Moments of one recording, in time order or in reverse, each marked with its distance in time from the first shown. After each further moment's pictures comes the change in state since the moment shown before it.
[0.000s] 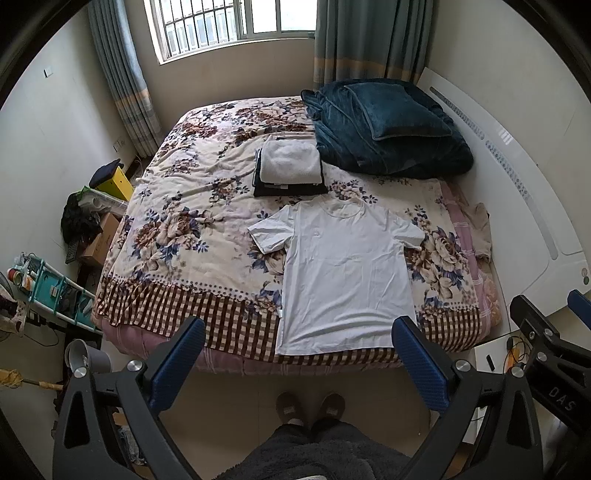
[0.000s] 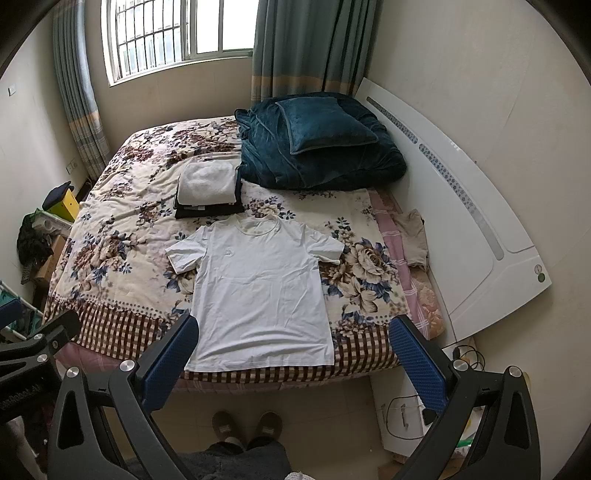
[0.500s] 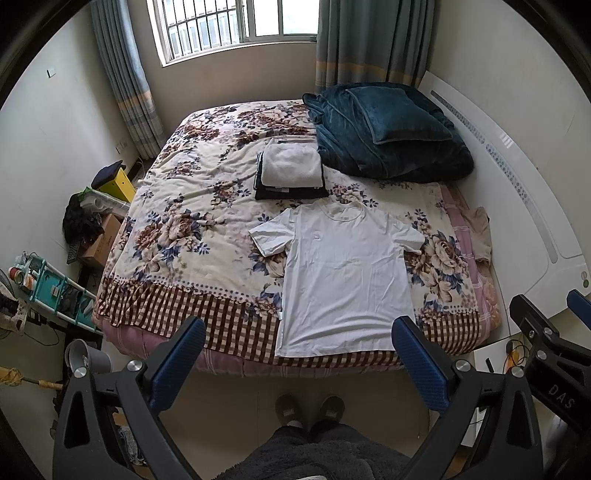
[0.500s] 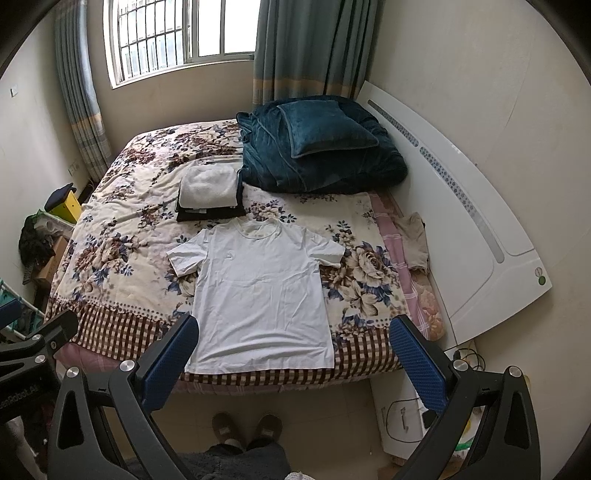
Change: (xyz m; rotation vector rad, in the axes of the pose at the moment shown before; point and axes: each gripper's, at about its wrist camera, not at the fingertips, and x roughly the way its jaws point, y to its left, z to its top) left arm -0.002 0.002 0.001 -0.004 -0.008 -0.001; right arm -0.006 -0.006 0.008 -0.001 -0.008 0.007
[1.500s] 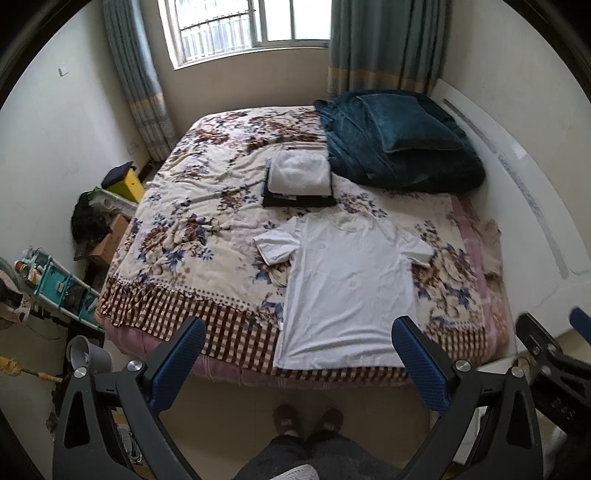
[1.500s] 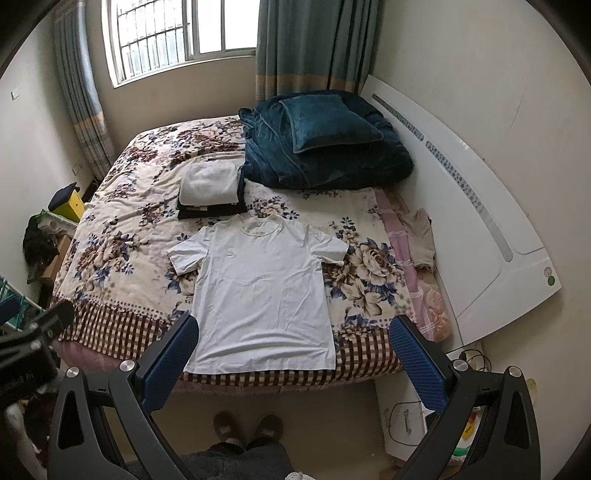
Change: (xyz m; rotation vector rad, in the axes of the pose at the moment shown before) left arm 0.020 -0.015 0.018 -0.044 -0.036 0.055; right arm 0.027 -0.017 0.000 0.010 0.013 0.031
